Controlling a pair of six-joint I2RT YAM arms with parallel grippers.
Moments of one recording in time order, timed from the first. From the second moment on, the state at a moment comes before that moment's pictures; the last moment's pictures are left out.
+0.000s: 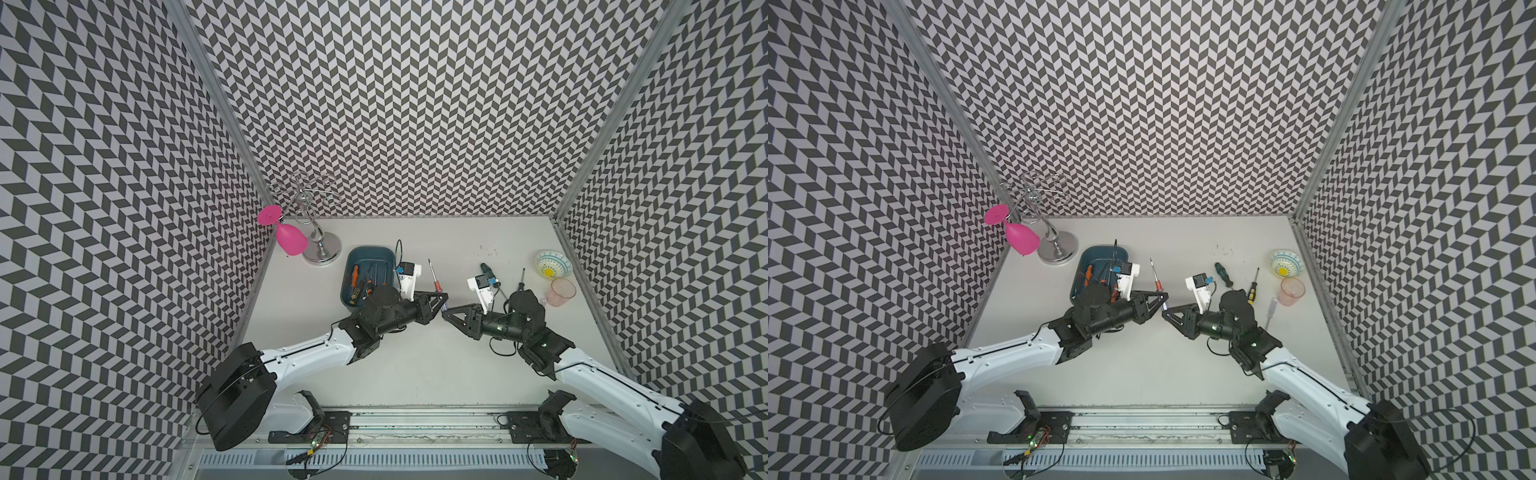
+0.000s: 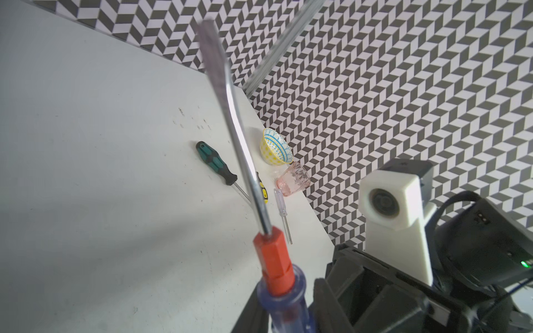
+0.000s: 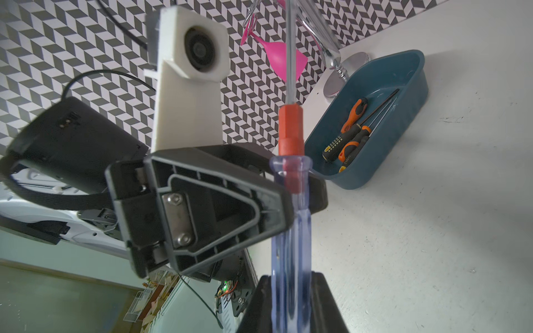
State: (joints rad) left arm -0.85 1.32 0.68 0.49 0.21 -0.78; right arm 0.57 0.99 0.45 0.27 -0.62 0.63
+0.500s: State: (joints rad) left arm -0.81 1.32 0.85 0.16 0.12 -0.64; right arm 0.57 1.00 0.46 0.13 -0.50 0.54
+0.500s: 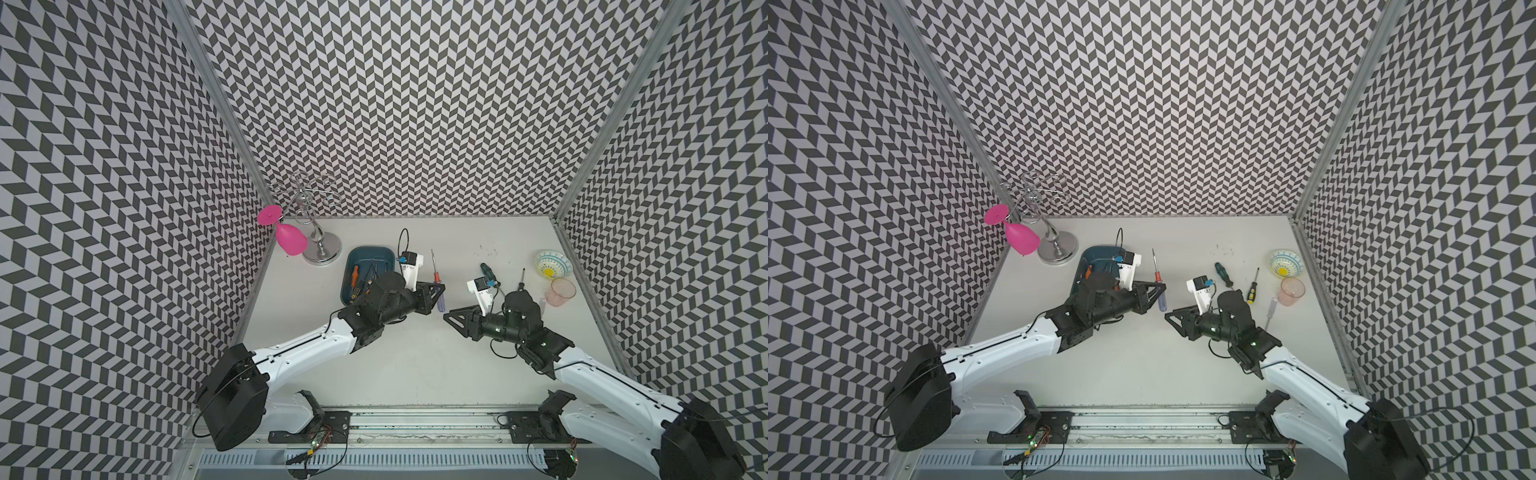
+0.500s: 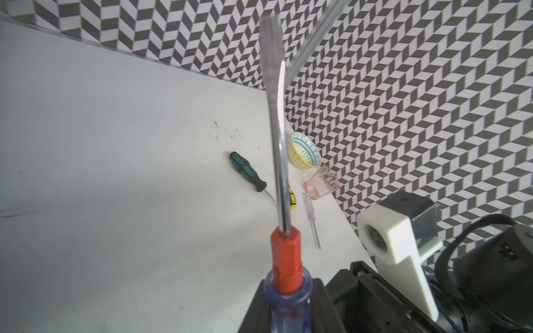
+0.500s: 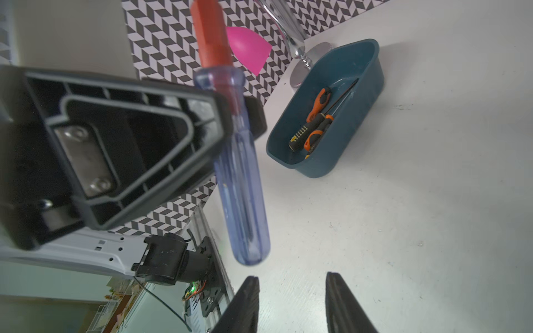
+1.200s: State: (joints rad) left arm -0.51 1.57 1.14 -0.42 -0.10 -0.43; right arm 0.54 1.07 0.46 0.03 -0.35 0.48
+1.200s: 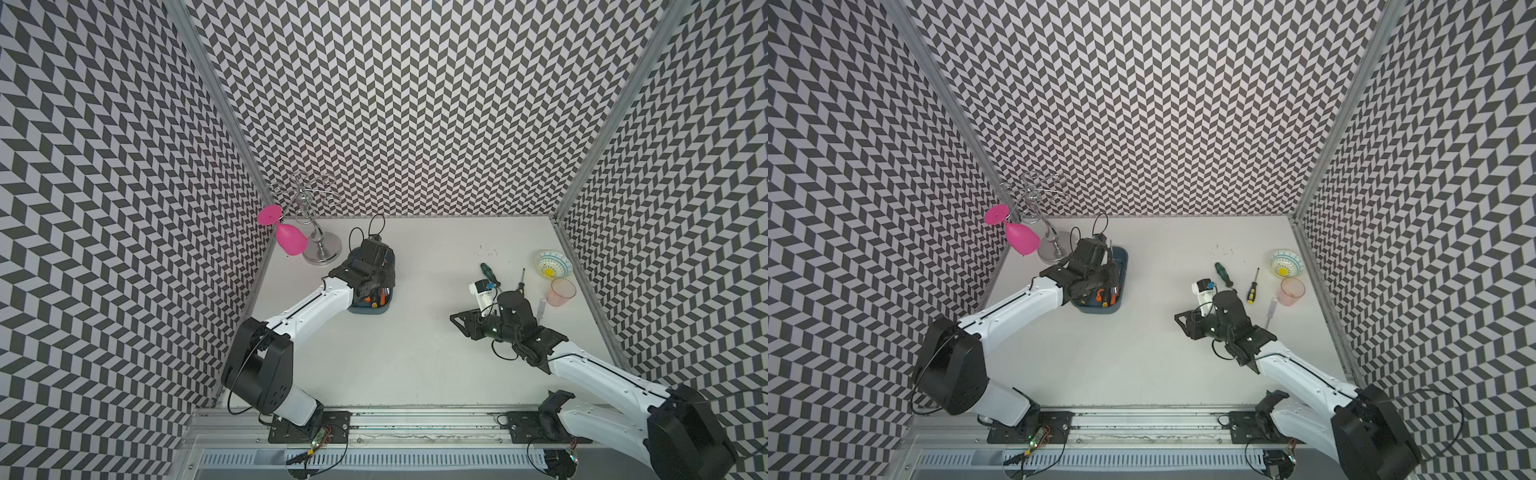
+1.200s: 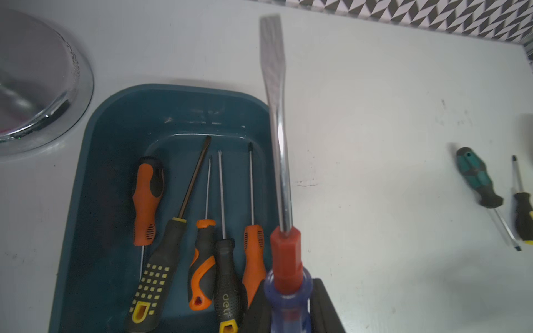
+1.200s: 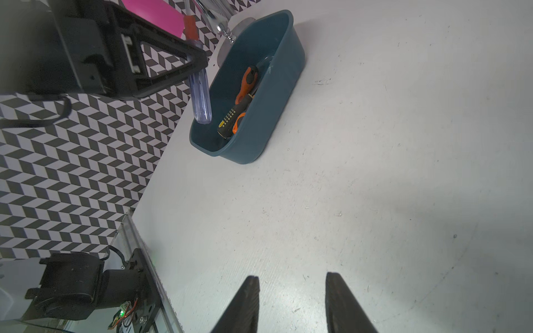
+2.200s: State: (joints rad) left arm -0.48 2.00 1.44 -0.59 -0.29 -0.32; right arm 0.53 1.07 0.44 0.05 -0.36 0.48
